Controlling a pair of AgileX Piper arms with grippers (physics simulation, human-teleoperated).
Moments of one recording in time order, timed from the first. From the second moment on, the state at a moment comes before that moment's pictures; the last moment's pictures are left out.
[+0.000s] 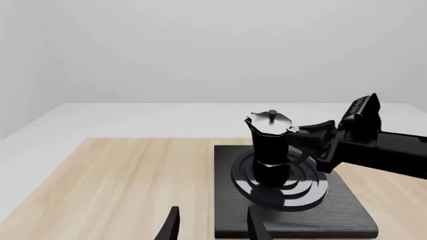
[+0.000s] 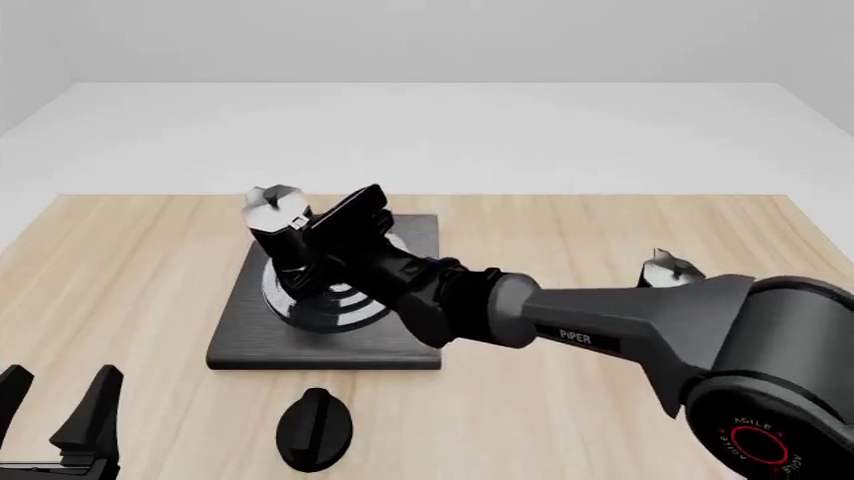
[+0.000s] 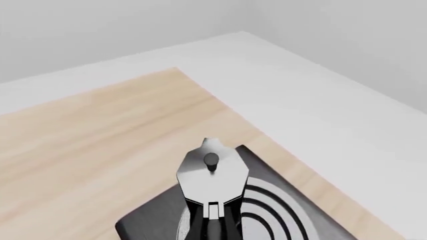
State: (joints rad) left arm 0.00 0.01 0.00 0.00 0.00; right arm 0.85 2.03 -1.37 -0.39 -0.10
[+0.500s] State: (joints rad) left arm 0.00 0.01 0.00 0.00 0.00; right arm 0.82 2.09 -1.40 -0.41 -0.08
